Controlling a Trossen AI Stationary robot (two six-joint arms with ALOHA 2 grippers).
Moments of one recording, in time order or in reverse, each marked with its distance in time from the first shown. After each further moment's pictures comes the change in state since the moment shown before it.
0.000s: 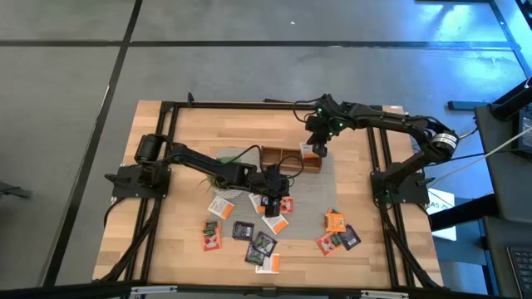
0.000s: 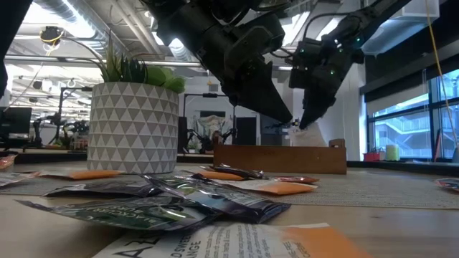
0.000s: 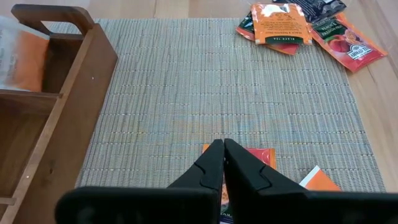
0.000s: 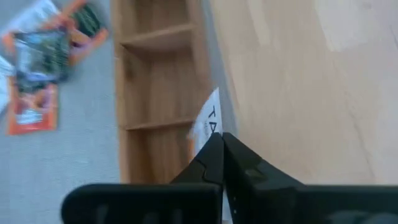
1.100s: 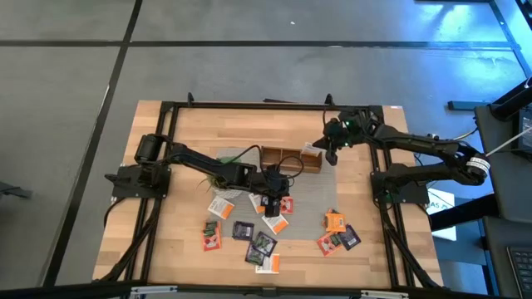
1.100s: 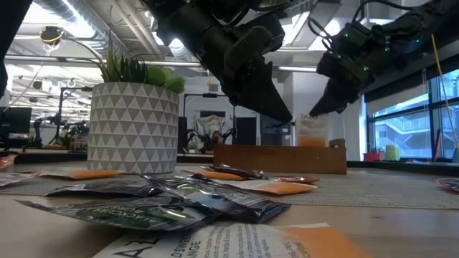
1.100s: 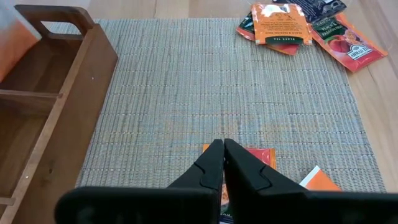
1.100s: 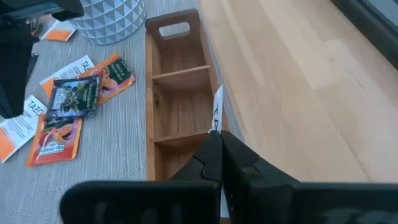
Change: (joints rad) left arm 0.000 0.000 0.000 0.000 0.000 0.000; right arm 0.000 -0.377 -0.410 0.424 -0.027 0.128
